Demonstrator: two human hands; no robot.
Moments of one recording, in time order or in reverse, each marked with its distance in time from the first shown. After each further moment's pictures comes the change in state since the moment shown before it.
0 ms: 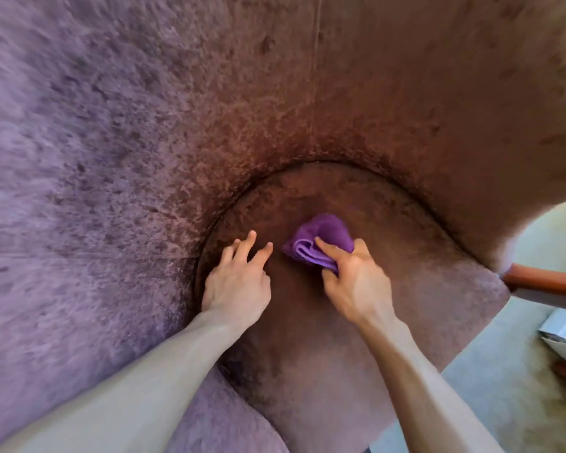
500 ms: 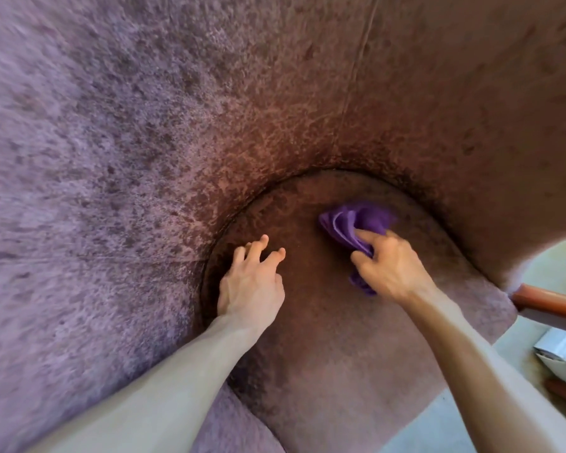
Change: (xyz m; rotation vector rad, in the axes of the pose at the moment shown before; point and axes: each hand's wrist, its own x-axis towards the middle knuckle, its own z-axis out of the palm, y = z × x) left_hand 0.007 0.004 0.000 -0.083 0.036 -0.055; right_hand 0.046 0.011 -0.039 0.084 -0.035 0.111
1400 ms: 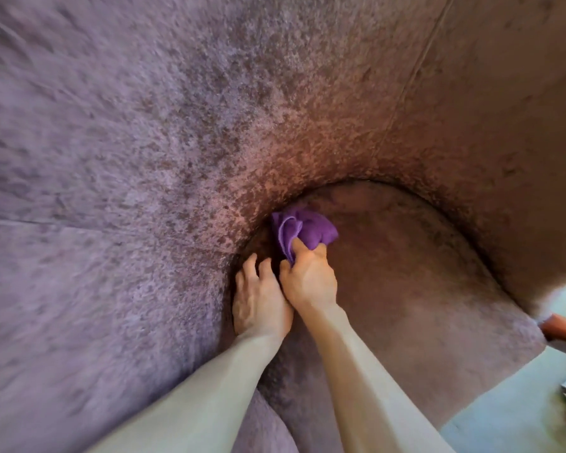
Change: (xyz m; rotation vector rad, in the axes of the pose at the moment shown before) left_hand -0.036 -0.008 -0.007 -0.242 0.070 -0.368; right_hand -0.035 -0.124 0.097 0.075 -0.196 -0.062
